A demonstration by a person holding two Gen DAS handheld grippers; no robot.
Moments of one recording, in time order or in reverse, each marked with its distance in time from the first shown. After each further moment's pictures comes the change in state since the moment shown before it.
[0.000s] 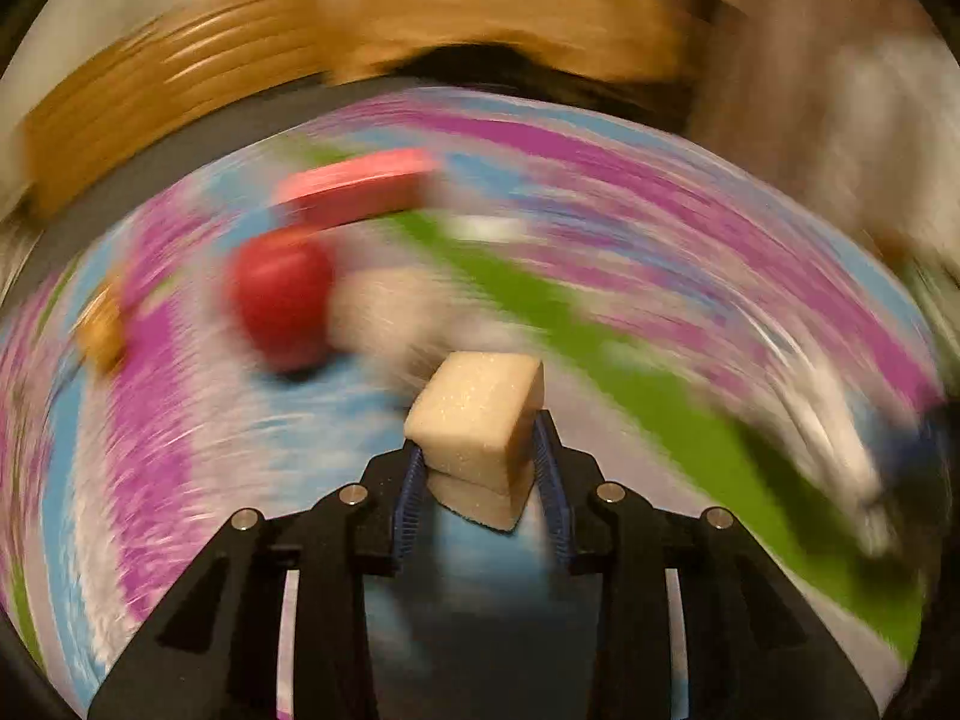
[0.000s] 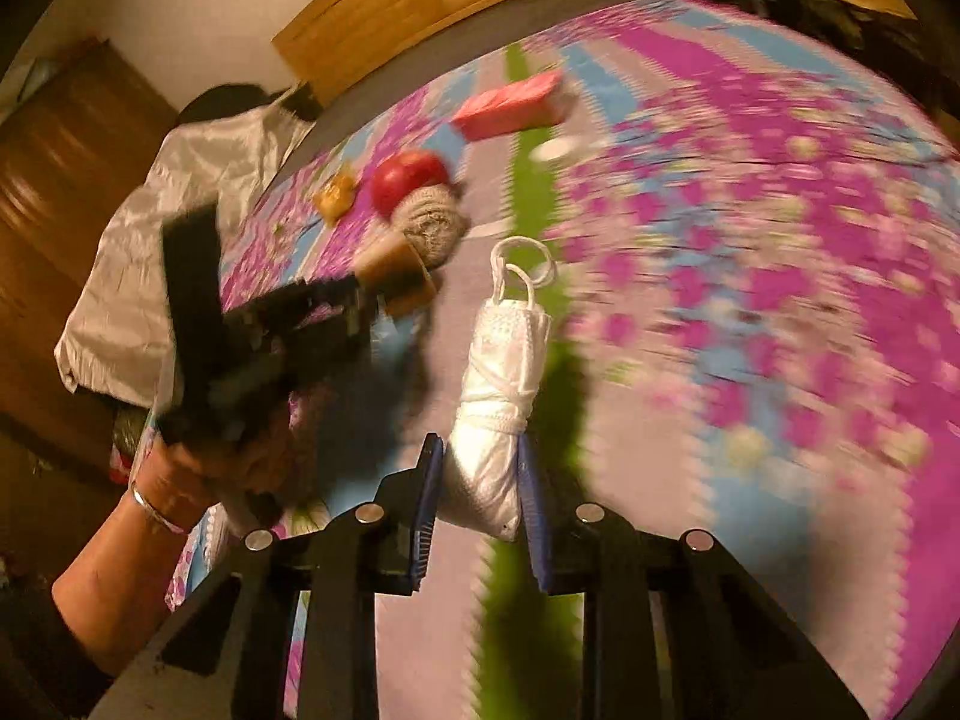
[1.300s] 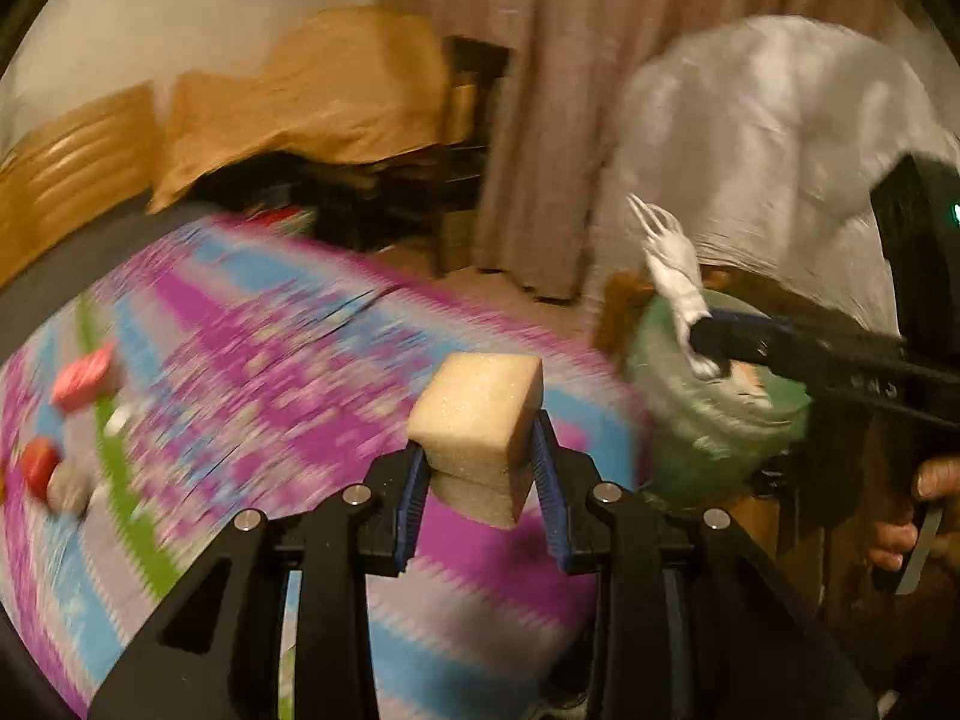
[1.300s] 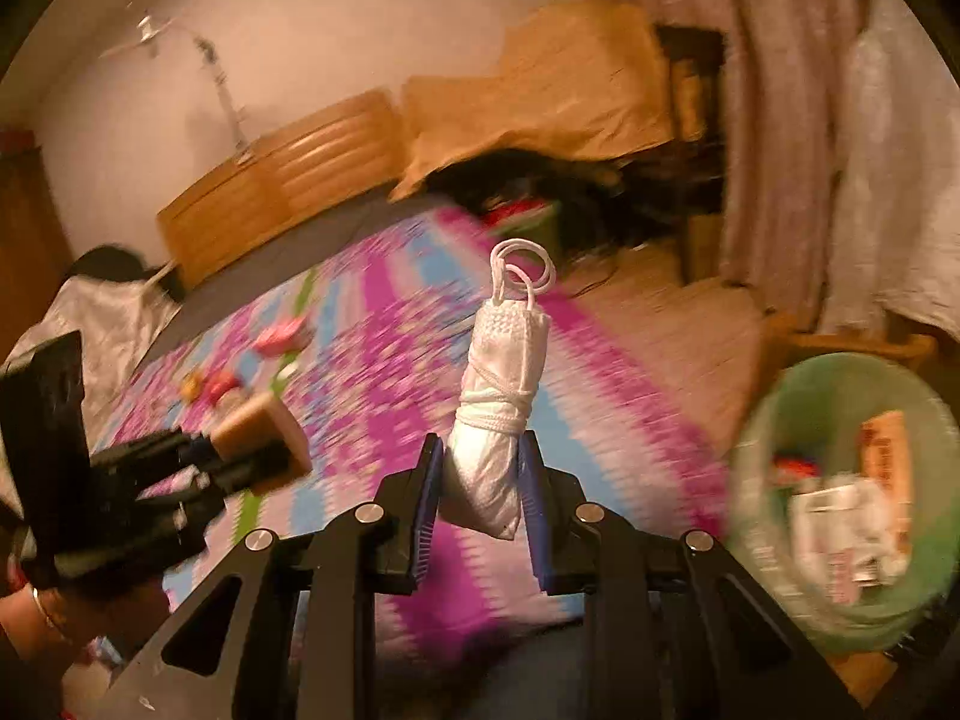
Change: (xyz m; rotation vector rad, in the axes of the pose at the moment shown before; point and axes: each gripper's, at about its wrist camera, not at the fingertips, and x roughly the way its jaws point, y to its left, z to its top) left arm -0.085 -0.308 0.085 0.122 -0.182 -0.258; right arm -0.329 -0.159 -0.110 0.104 -0.532 -0.415
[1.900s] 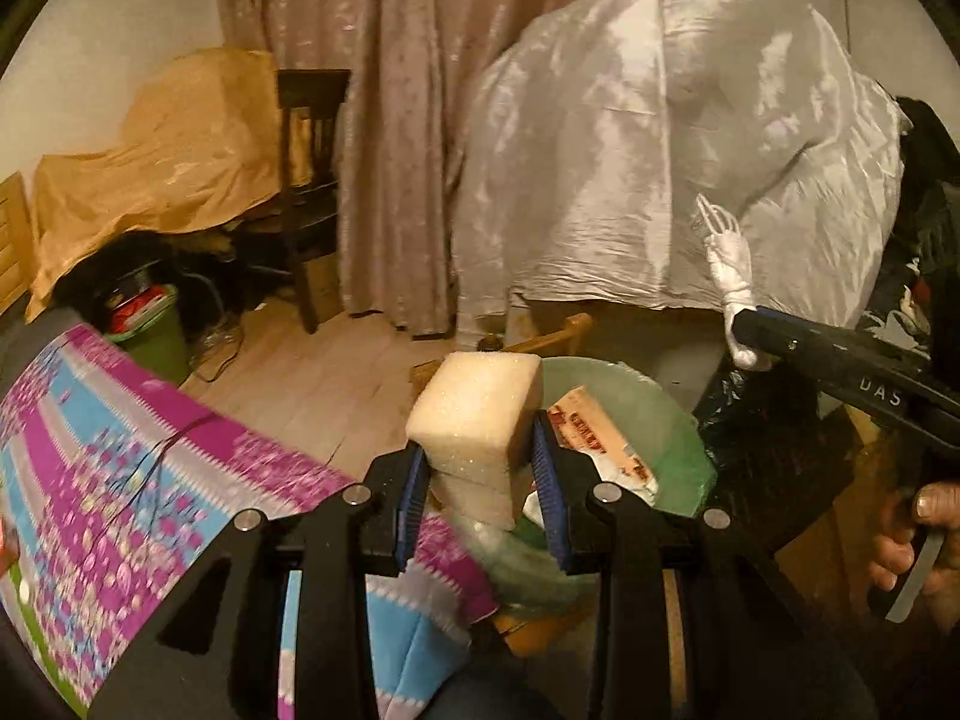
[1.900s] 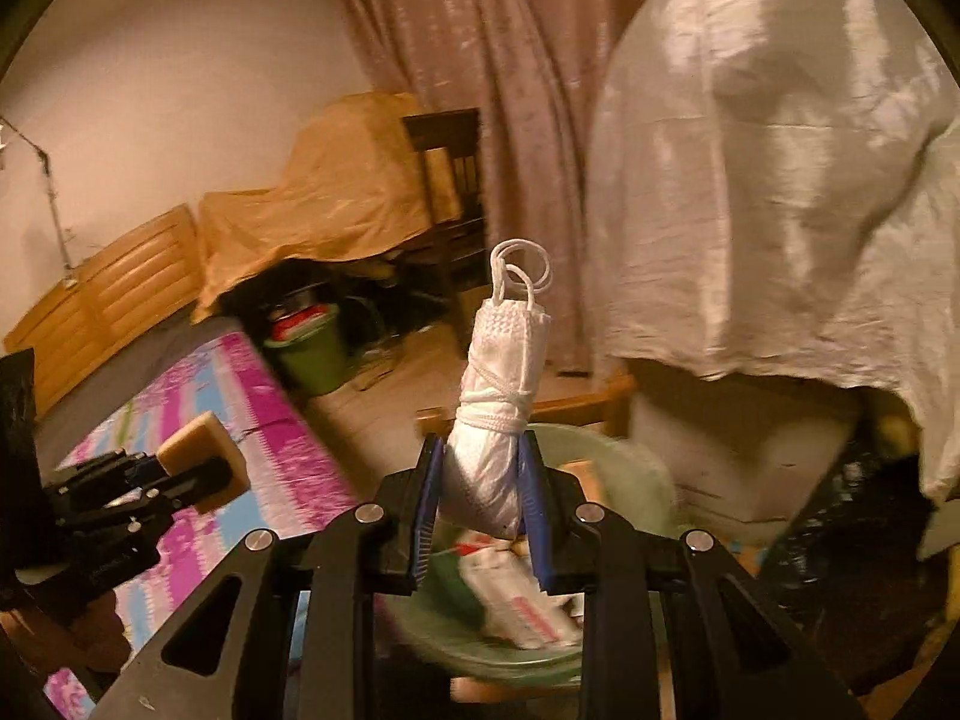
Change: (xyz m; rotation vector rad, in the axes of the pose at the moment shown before) left arm 0.084 -0.156 0.098 0.166 -0.011 -0.200; right arm -0.126 -0.192 0.026 0.165 -0.184 -0.415
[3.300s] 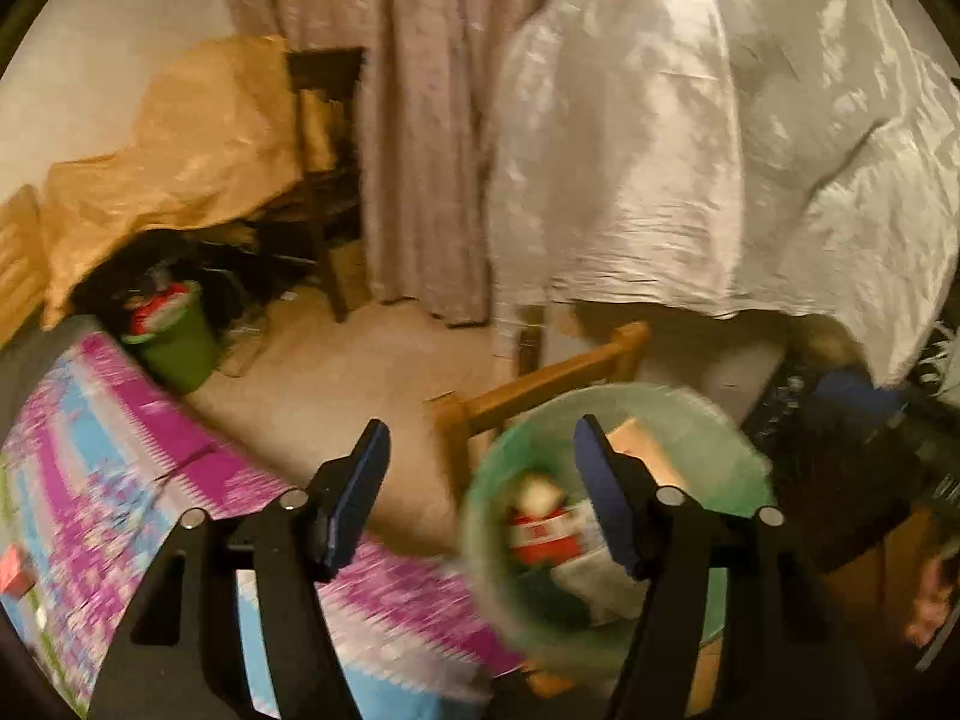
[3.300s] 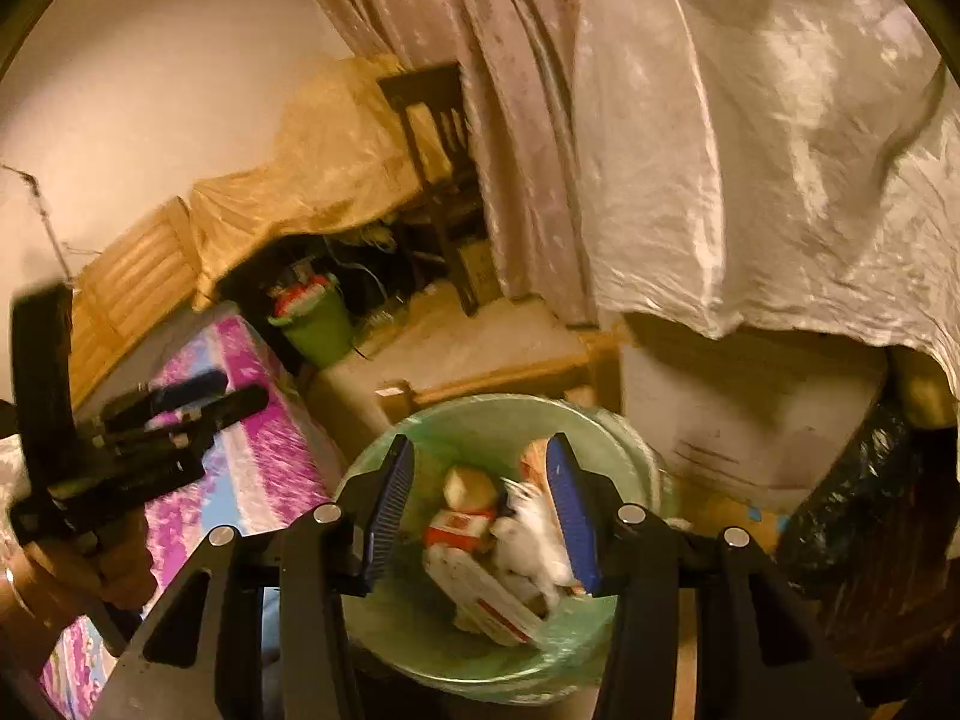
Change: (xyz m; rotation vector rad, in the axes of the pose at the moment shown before) left arm 0.055 0.002 0.026 -0.009 0.053 0.160; right arm 0.054 -0.030 -0.005 0.062 0.089 0.148
